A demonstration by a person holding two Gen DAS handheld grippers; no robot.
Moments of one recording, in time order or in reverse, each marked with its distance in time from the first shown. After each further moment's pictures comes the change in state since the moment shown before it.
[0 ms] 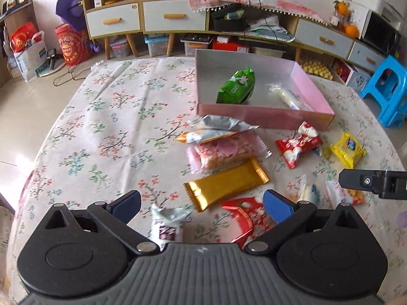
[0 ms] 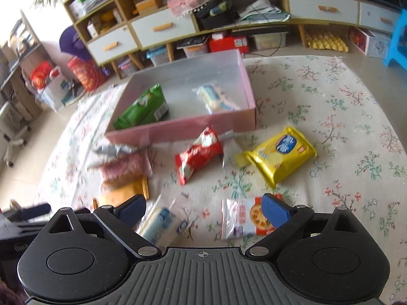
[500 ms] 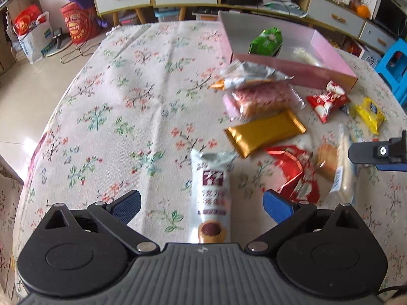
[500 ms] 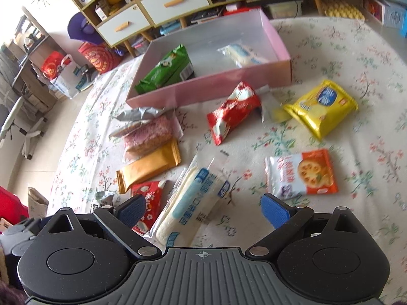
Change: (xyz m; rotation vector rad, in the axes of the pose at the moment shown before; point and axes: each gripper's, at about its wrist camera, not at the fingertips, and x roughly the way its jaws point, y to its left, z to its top) left arm 0.007 0.040 -0.043 0.001 0.115 0.026; right arm 0.022 0.022 -0.020 0.083 0.124 0.109
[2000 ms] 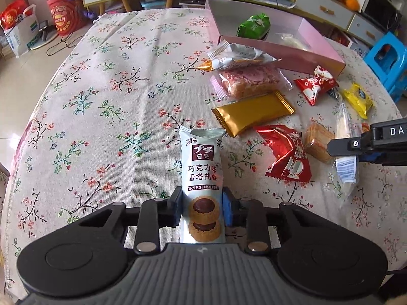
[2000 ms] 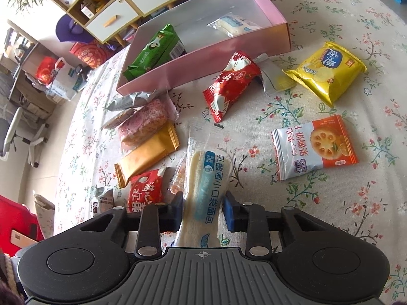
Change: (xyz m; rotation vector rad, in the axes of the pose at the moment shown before) left arm -0.002 0.003 -0.011 0.013 0.040 -0.079; right arm 0.013 -0.010 -0.004 0.110 0.063 0.039
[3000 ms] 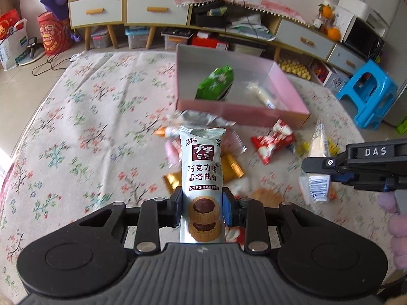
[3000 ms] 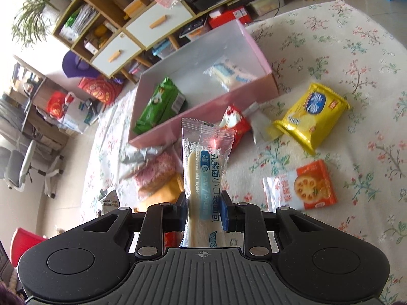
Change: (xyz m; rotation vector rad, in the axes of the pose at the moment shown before) left arm -0.025 -0.036 0.053 -0.024 -0.129 -0.104; right arm -0.039 -0.018 0.039 0.087 -0.122 0.066
